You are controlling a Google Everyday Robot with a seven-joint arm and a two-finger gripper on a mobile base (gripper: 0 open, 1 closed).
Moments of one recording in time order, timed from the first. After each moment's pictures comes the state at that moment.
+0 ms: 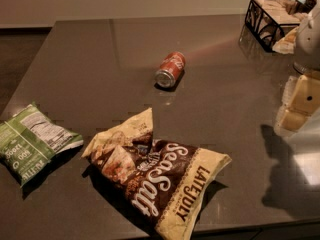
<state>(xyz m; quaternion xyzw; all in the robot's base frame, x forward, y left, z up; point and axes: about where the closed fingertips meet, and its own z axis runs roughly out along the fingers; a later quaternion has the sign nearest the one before) 0.438 -0.216 0.977 -0.60 0.78 -0.04 0.16</state>
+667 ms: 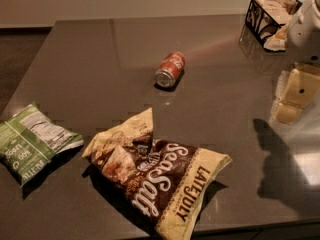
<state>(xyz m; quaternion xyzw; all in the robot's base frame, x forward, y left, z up) 0.453 -0.210 0.975 -0.62 0.77 -0.03 0.16</state>
